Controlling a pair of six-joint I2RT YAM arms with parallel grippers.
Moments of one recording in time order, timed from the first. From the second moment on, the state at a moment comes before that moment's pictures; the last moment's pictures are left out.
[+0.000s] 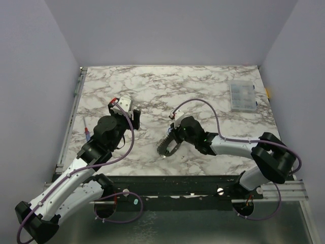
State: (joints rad) left arm -0.65 0.72 0.71 -0.10 -0.35 0.02; right arm 0.88 1.54 0.72 0.28 0.10 0.10
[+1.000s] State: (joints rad) left arm -0.65 0.77 0.69 -0.04 0.31 0.07; right arm 0.90 1.13 0.66 0.34 -0.12 0.02
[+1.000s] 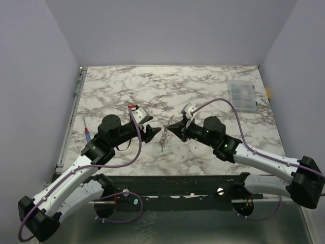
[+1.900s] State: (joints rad) left arm -0.65 0.78 0.68 -0.03 0.38 0.04; right arm 0.90 1.08 0.82 0.15 -0.44 0.07
